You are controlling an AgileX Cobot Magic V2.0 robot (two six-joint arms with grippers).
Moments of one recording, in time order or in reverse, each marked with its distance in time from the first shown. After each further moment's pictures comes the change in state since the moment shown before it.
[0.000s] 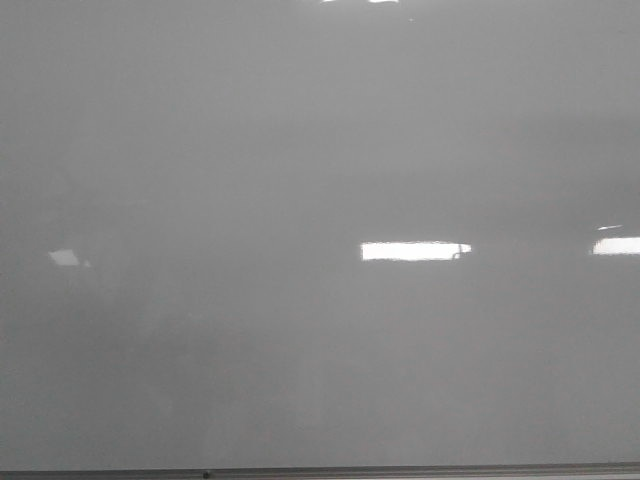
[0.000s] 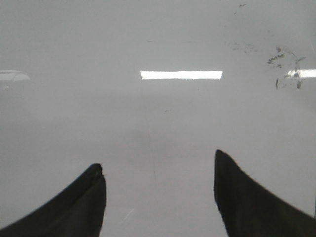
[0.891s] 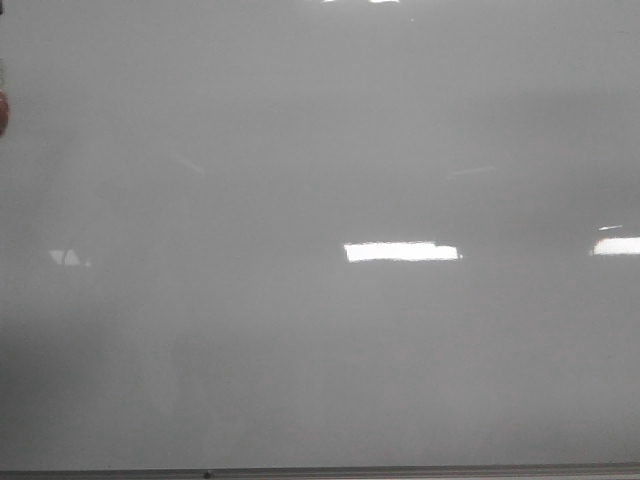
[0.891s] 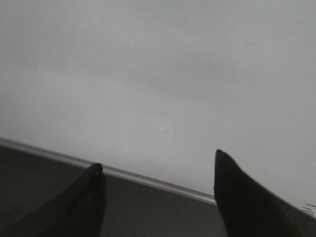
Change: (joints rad) left arm -0.577 -0.453 -0.059 -0.106 0.392 0.472; right arm 0.220 0.306 -0.200 0.065 0.293 -0.107
